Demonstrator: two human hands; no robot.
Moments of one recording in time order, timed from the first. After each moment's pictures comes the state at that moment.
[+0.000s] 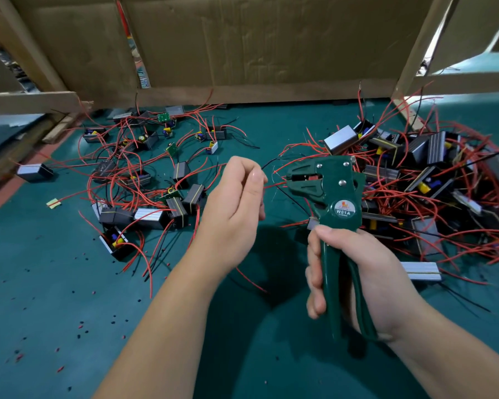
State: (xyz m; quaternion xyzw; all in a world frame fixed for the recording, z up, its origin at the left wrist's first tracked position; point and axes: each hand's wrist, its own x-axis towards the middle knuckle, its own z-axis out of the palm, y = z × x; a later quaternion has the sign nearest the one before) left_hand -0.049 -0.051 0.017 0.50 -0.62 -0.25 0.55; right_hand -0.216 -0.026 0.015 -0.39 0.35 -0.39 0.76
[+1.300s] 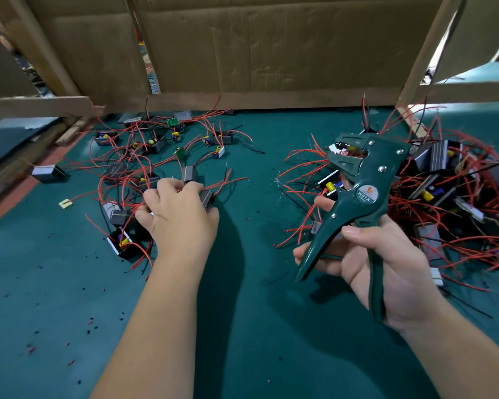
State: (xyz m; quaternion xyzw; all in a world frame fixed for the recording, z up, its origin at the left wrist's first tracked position) left_hand 0.000 -0.063 0.000 0.85 -0.47 0.04 0.22; right_hand -0.225 -0.035 0.013 -0.41 0.28 -0.51 0.70
